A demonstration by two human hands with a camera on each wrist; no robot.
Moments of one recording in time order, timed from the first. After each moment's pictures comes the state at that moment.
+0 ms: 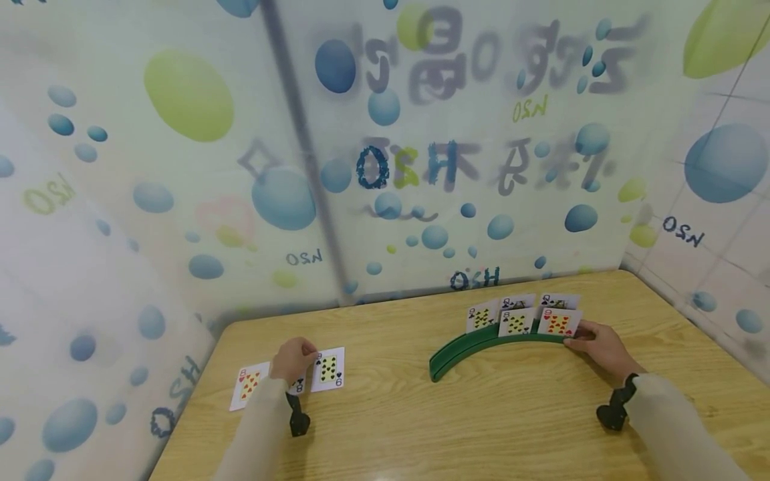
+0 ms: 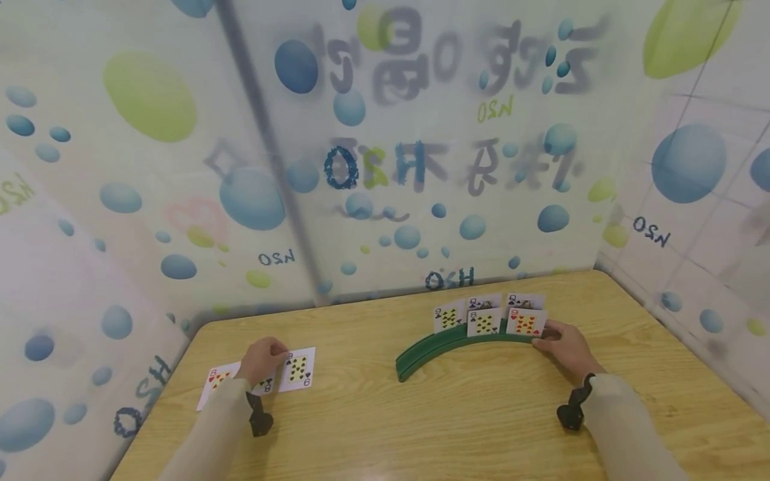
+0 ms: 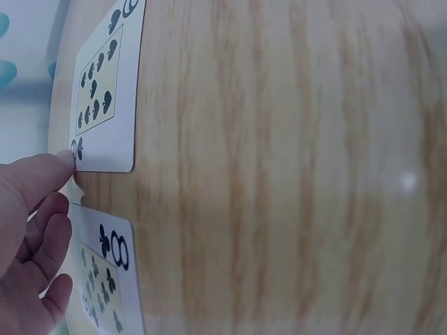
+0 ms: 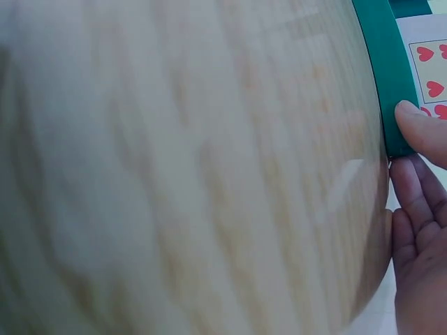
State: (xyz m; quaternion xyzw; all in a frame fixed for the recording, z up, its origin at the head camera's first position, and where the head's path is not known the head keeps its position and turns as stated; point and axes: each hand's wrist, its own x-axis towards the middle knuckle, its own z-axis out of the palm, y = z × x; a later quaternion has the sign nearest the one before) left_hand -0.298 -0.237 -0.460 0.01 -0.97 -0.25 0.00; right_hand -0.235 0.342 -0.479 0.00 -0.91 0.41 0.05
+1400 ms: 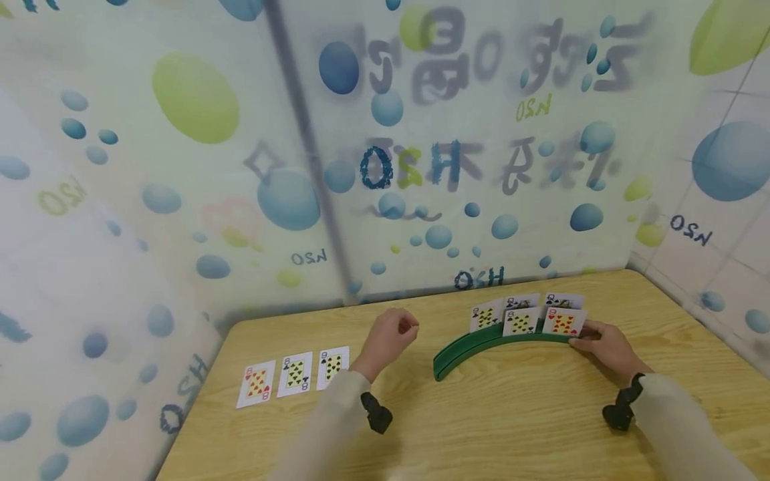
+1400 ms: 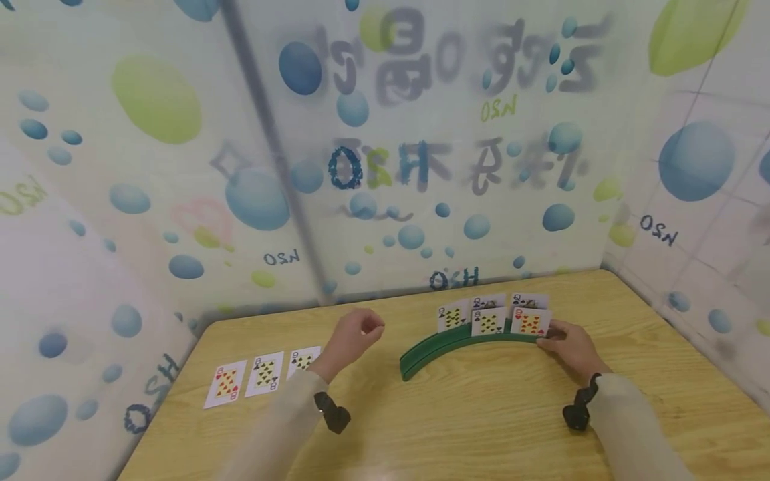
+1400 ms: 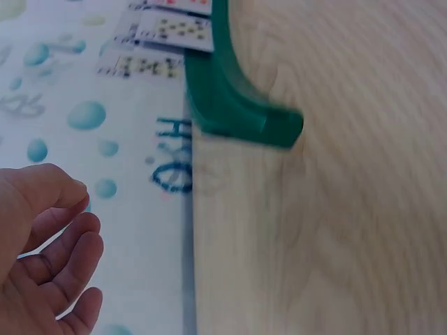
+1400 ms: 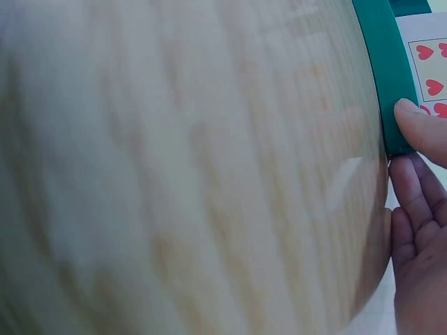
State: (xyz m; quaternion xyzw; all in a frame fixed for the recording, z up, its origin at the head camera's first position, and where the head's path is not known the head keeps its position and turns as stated) left_hand -0.265 -0.070 -0.395 -0.23 -0.90 -0.36 0.04; right_hand -0.235 0.343 -0.482 0.01 -0.91 0.41 0.05
